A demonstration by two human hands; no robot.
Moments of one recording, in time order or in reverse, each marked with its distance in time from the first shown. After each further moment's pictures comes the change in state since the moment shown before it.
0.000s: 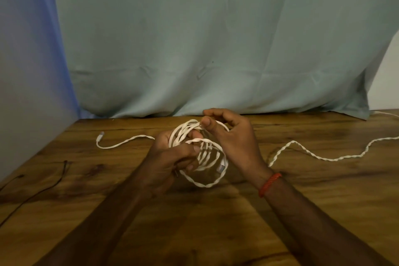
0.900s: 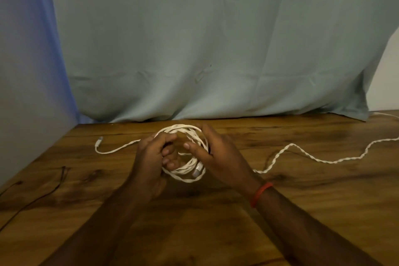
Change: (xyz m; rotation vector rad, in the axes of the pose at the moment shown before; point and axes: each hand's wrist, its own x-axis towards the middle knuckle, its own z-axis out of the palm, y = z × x) left_hand 0.018 -0.017 -0.024 -0.217 0.415 -0.075; right_hand -0.011 0.010 0.012 -0.310 -0.290 -0.119
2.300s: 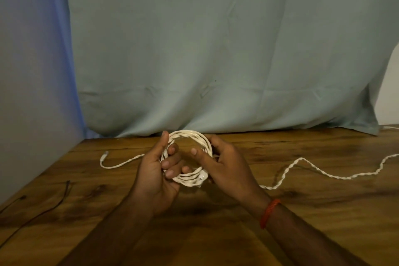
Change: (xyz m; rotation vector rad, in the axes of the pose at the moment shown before) left_hand -0.003 0.018 0.010 -0.317 -0.096 -0.125; right_hand 0.010 -0.007 0.007 0.173 0.149 0.040
